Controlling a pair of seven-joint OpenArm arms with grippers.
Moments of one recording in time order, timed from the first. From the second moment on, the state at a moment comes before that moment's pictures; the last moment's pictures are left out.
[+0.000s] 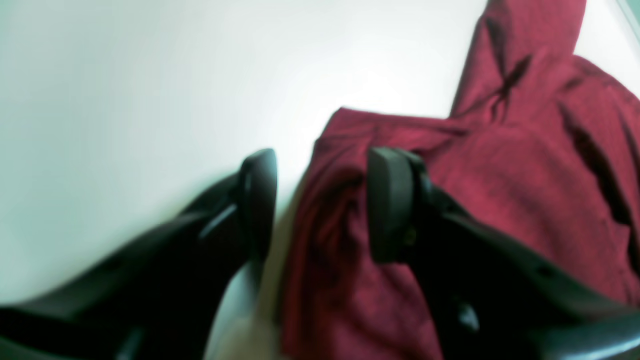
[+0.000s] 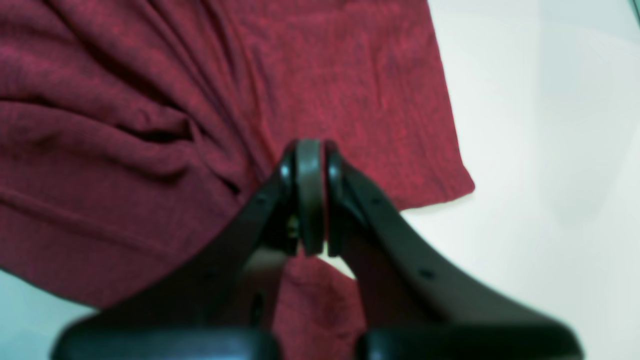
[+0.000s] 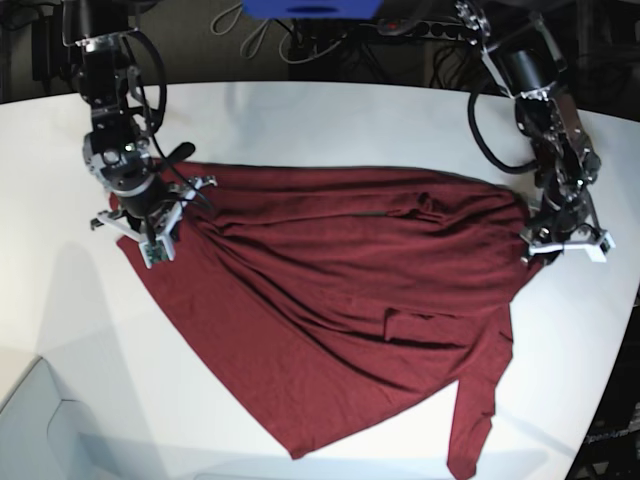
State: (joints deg) left arm -7.5 -5.6 -32.4 70.7 -24.1 0.3 26.8; right arm -7.1 14.2 -2.0 94.4 -0.6 11.2 -34.6
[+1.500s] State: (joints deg) left arm 13.3 5.3 -45.6 102.9 -24.5 0.3 27.7; right arm -6.5 14.1 -2.0 88.6 -0.5 11.2 -35.9
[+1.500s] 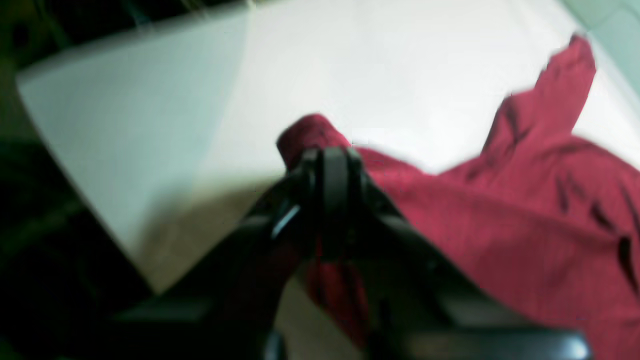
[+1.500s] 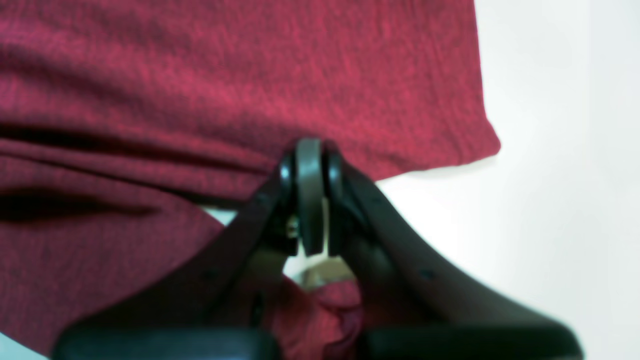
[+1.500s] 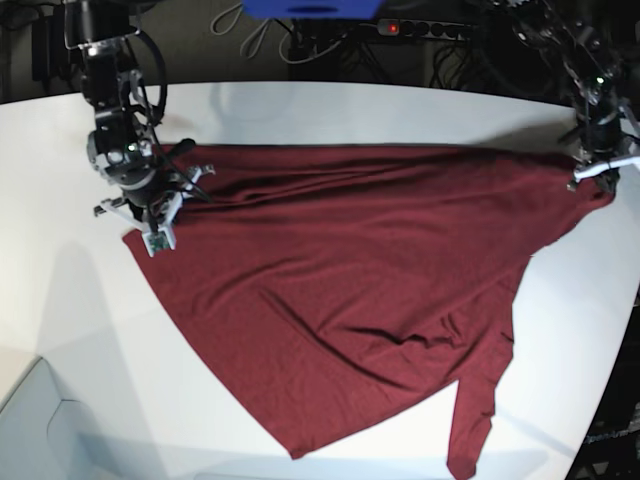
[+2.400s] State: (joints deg) left arm 16.8 6.7 -46.0 104.8 -25.1 0.1 27.5; right arm -10.4 14.0 1.3 94.3 -0.4 11.2 -35.6
